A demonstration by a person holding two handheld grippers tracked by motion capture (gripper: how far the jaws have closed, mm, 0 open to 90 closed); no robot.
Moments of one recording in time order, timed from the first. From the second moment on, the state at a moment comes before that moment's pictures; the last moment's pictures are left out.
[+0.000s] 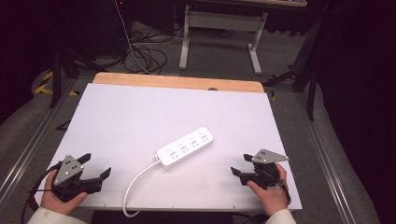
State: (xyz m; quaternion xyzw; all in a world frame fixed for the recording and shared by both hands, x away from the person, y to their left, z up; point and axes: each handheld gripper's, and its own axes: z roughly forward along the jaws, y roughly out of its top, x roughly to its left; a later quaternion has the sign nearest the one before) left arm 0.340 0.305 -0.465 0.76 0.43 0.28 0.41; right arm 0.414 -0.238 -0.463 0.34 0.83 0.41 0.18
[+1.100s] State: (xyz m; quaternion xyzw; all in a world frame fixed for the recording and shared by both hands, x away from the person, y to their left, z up) left arm 0.340 0.305 -0.465 0.76 0.43 0.28 0.41; right arm 0.458 -0.177 -0.410 0.30 0.85 0.40 0.15
